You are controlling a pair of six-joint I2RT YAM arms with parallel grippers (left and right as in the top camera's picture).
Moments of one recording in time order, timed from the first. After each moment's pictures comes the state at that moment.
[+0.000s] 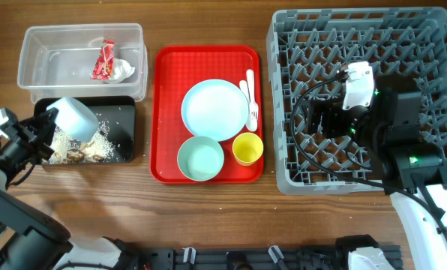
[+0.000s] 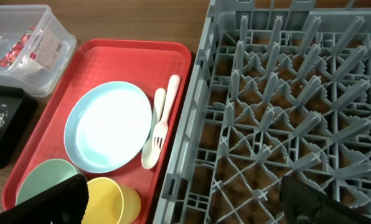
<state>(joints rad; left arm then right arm) 0.92 1.70 0.98 -0.55 1.54 -0.47 0.10 1.06 1.04 -0.70 -0.25 0.04</state>
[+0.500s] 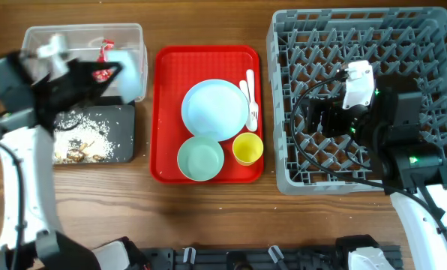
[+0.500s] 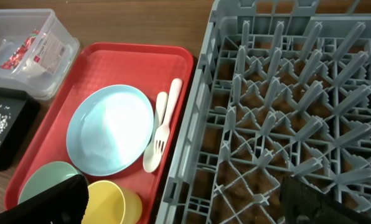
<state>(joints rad) 0.32 1.44 1.19 -0.48 1.09 -0.52 0.10 1.06 1.04 -0.69 -0.25 0.04</state>
